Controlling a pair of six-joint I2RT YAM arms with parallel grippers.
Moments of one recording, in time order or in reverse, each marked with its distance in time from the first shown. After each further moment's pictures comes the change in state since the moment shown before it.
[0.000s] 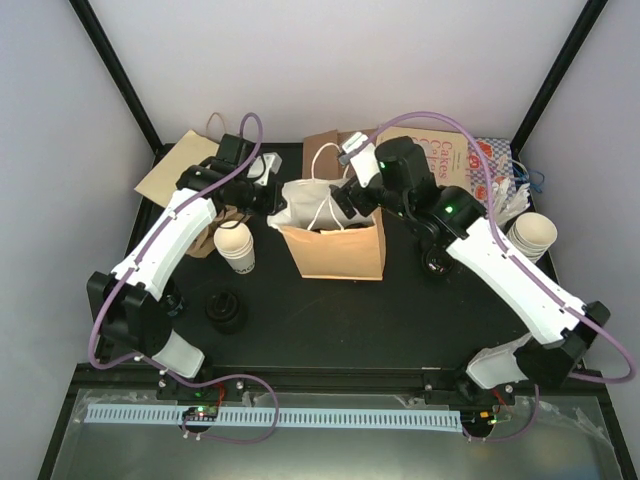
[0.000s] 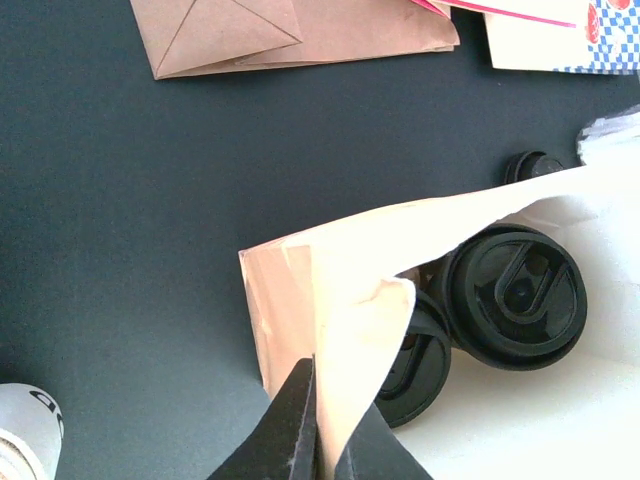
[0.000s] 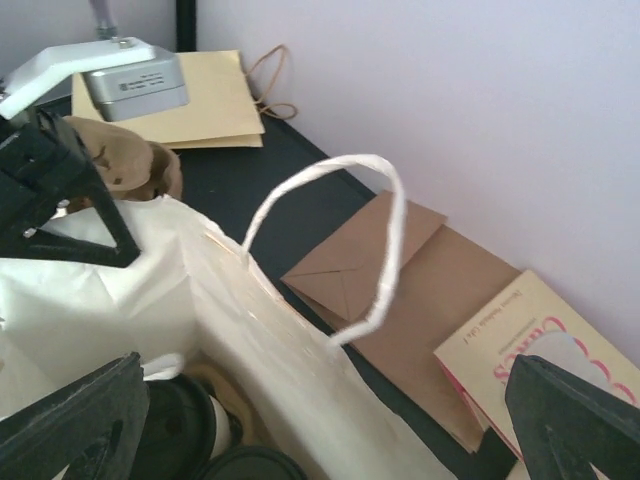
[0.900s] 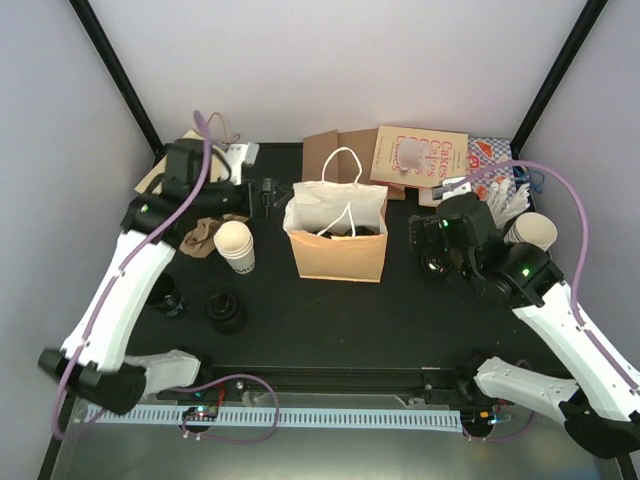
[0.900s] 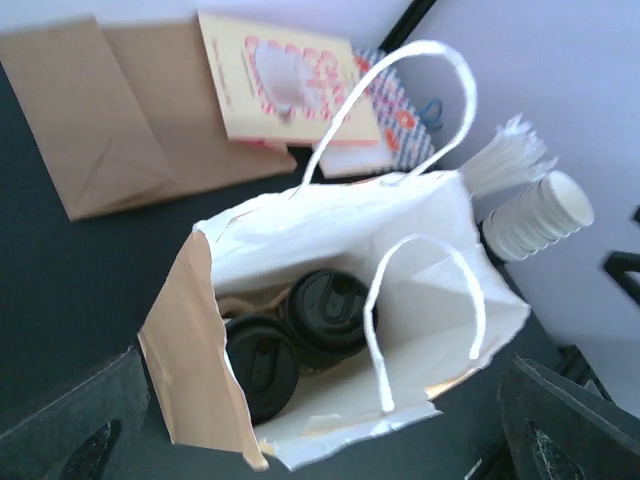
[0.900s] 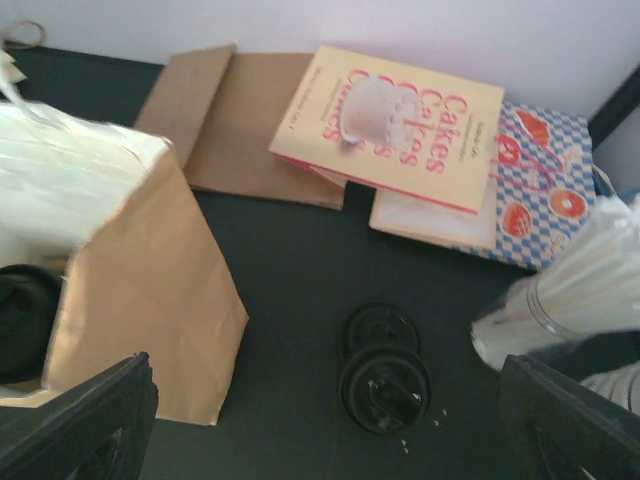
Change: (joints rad) left arm 0.000 -0.270 -0.014 0.065 0.146 -0.035; right arm -0.050 -0.454 -0.326 -0.292 0.361 0.470
